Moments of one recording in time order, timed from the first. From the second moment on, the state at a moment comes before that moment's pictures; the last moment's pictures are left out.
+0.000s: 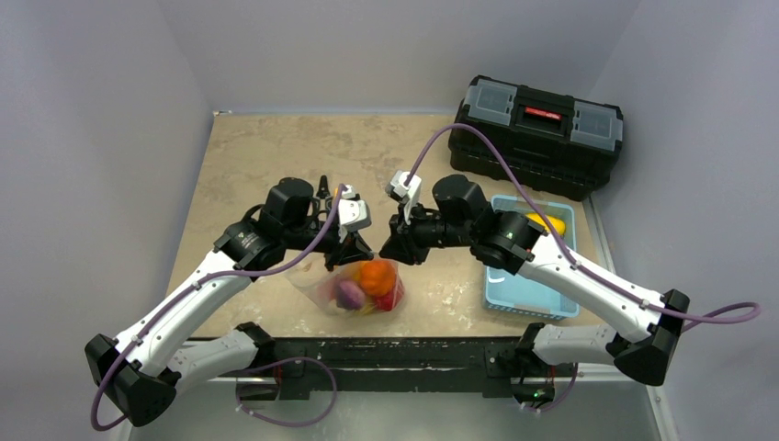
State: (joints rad) left arm -0.64 1.01 1.00 -0.57 0.71 0.27; right arm 0.93 1.20 1.21 -0.51 -0.35 0.13
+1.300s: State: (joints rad) left arm -0.64 1.01 1.00 -0.62 0.75 0.27; right arm 0.99 1.25 1.21 -0.42 -0.27 0.15
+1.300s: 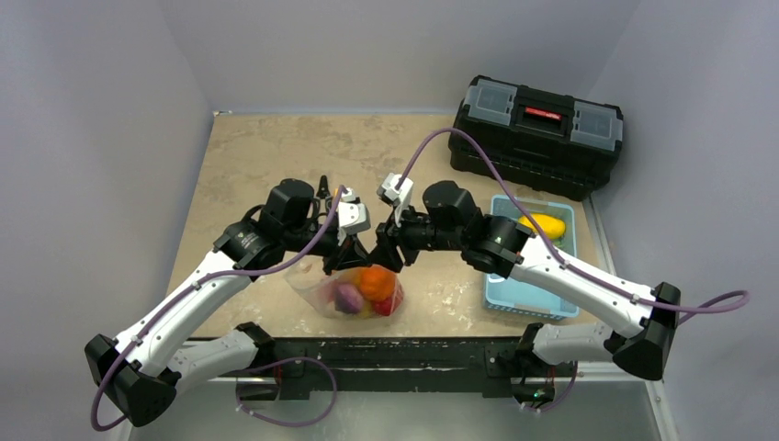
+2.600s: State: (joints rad) left arm -0.64 1.01 1.00 -0.59 0.76 0.27; right arm 1.00 1.23 1.33 -0.69 -0.23 0.06
